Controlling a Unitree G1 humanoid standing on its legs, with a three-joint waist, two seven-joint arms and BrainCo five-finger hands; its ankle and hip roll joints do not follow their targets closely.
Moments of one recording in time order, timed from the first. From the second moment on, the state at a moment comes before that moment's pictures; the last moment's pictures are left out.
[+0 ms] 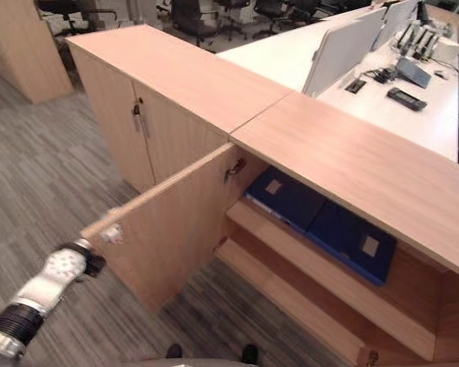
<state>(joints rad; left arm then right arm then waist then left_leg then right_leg) -0.16 0.66 -0.46 0.32 -0.17 0.02 -0.10 0.10 -0.26 0.17 1.26 0.26 0.03 0.15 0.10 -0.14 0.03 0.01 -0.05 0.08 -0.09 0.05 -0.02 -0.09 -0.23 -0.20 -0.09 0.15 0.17</state>
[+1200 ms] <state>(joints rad) -0.10 0.39 -0.40 0.95 -0.01 0.05 -0.24 0.10 -0.24 0.05 1.41 0.27 0.09 0.16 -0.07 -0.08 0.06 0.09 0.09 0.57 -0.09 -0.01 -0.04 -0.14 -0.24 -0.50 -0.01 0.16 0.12</state>
